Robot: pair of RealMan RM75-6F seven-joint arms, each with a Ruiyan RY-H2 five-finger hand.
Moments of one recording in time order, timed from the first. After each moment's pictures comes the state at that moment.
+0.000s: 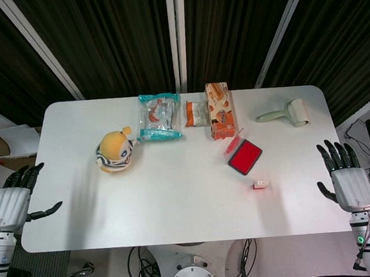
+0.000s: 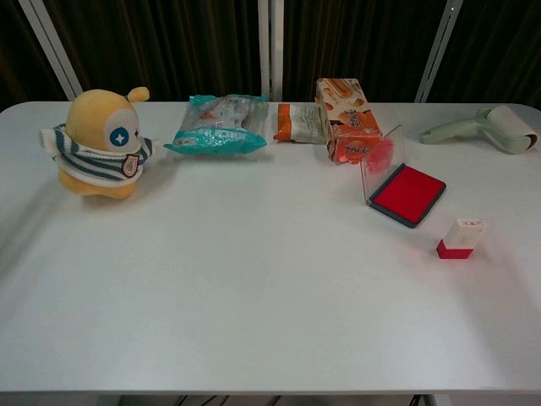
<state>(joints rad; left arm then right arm) -0.16 -1.14 -0.04 -1.52 1.51 1.44 0.04 0.14 -1.20 0.06 -1.62 -1.50 1.48 -0.24</state>
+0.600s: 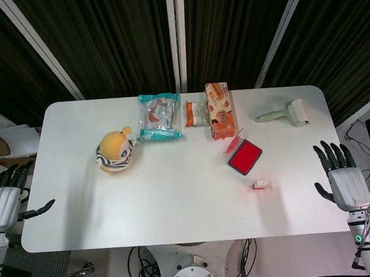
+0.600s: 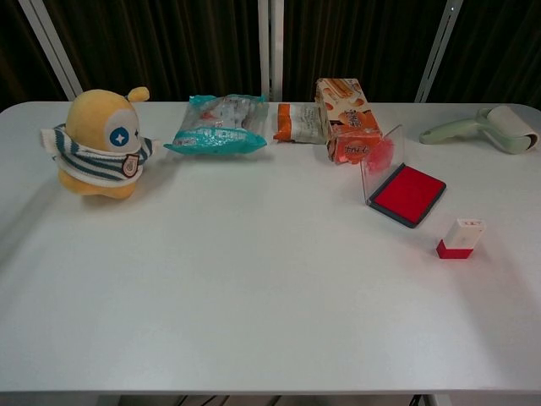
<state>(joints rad) -0.14 -1.12 -0.05 -1.52 1.49 1.46 0.04 0.15 -1.20 0.06 -1.62 -1.49 1.43 -0.24</state>
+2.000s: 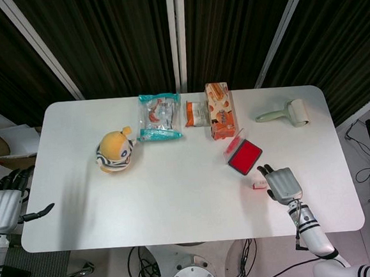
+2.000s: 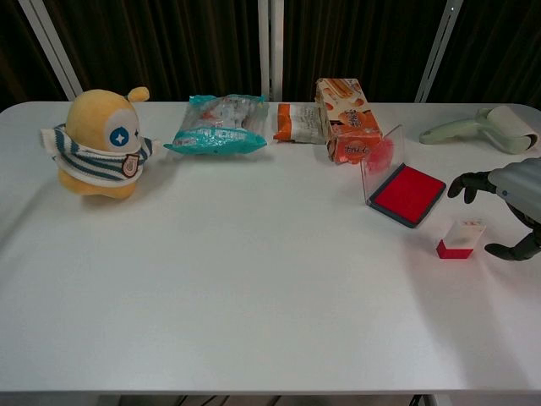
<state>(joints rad) -0.14 -1.14 -0.03 -1.47 1.48 1.42 -0.01 0.36 -1.52 0.07 -1.49 -1.29 1.12 -0.59</state>
